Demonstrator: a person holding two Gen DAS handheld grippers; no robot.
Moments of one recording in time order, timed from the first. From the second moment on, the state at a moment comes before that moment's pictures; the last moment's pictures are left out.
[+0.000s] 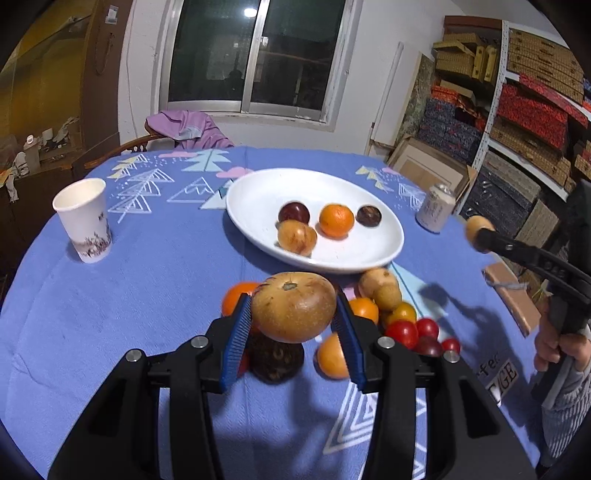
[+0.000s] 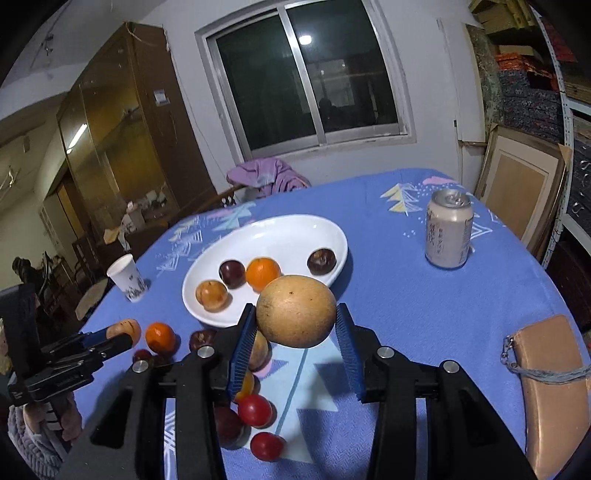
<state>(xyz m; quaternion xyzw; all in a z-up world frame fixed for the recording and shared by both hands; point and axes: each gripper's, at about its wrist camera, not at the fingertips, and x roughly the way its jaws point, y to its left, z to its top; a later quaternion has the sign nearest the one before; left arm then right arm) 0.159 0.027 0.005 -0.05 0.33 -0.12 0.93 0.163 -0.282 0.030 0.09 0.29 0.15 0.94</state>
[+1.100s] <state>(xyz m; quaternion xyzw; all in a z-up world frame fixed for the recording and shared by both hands) 0.339 0.021 0.003 -0.08 0.38 -0.09 0.92 0.353 -0.192 -0.008 0.02 0.41 0.13 0.90</state>
